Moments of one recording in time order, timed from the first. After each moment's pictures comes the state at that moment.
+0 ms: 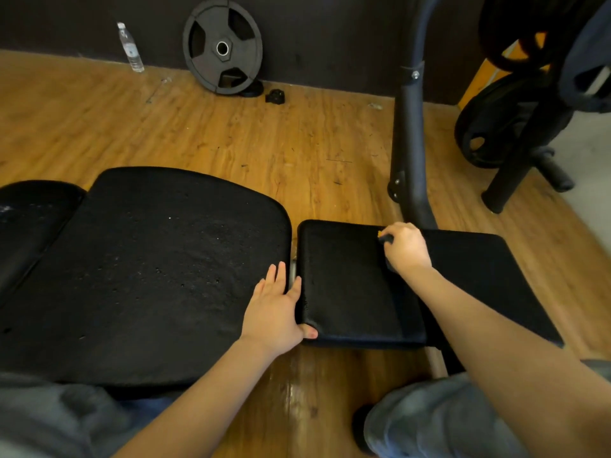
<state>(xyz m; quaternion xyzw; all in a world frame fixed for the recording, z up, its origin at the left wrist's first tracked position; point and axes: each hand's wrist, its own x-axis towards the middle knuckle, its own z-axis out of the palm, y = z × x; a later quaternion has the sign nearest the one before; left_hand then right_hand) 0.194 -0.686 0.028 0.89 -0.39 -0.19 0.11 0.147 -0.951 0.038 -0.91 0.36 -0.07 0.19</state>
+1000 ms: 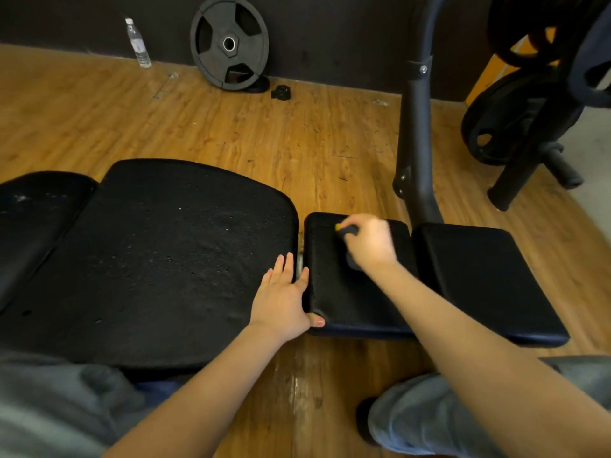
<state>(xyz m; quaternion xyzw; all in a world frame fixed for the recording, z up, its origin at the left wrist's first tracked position) 0.193 -0.685 0.028 0.89 -0.40 -0.18 0.10 0.173 -0.870 0.055 -0.90 0.30 -0.12 0.30</state>
